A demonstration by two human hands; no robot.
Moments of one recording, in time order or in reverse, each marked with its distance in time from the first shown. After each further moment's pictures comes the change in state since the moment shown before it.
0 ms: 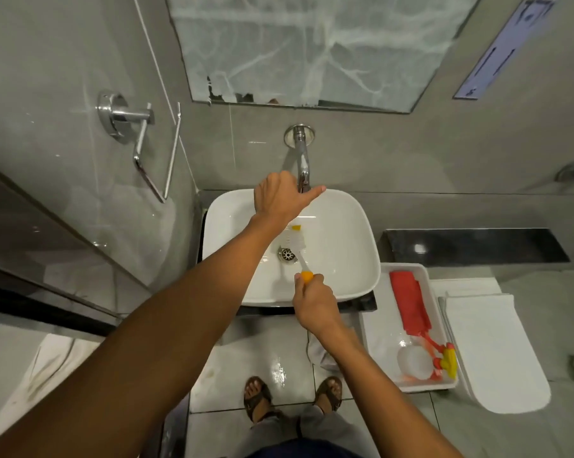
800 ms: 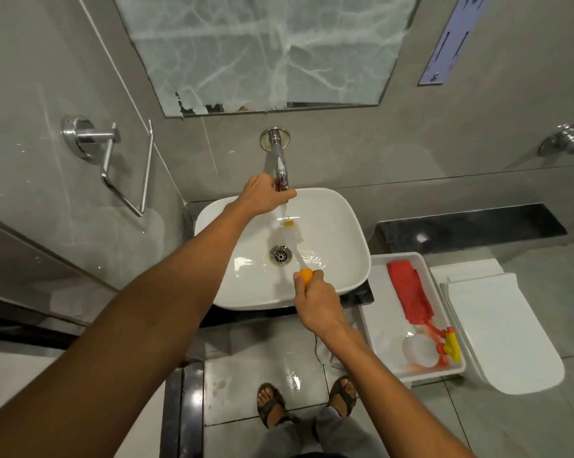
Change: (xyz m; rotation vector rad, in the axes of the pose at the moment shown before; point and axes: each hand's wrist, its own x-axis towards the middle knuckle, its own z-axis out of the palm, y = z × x) left_hand 0.036 -0.010 0.005 -0.079 -0.333 -0.041; right_hand -0.009 0.021 -0.020 0.081 0.046 -0.095
